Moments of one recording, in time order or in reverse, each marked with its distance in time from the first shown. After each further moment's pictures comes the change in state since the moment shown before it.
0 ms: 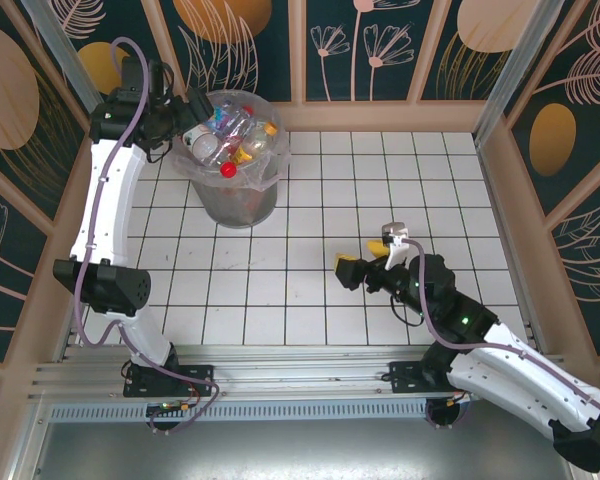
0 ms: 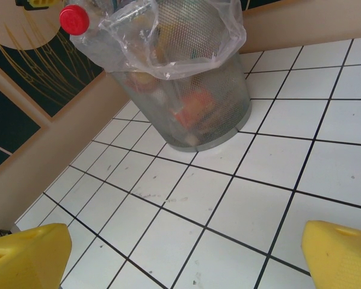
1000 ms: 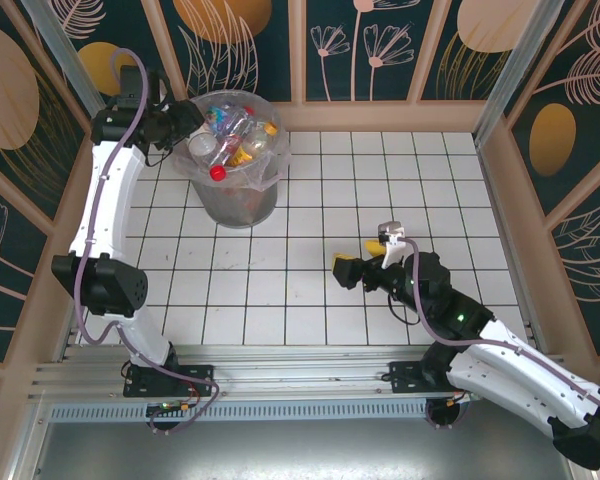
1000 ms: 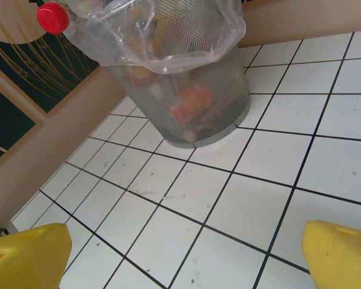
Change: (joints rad) left arm 0.035 -0.013 -0.138 0.098 0.127 -0.058; right arm 0.000 0.035 0.000 0.015 0.000 0.002
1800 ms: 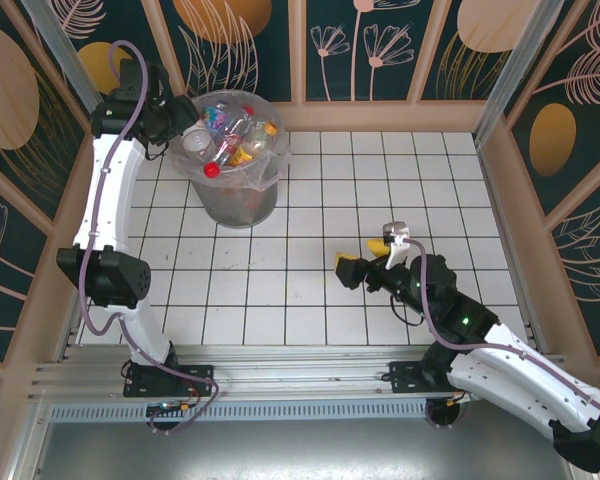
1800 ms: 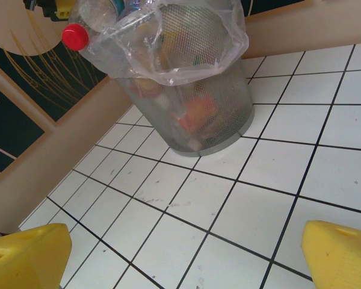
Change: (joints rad) left arm 0.024 0.068 0.098 -0.045 -0.081 0.049; right arm 0.000 -0.033 0.000 0.000 0.000 0.000
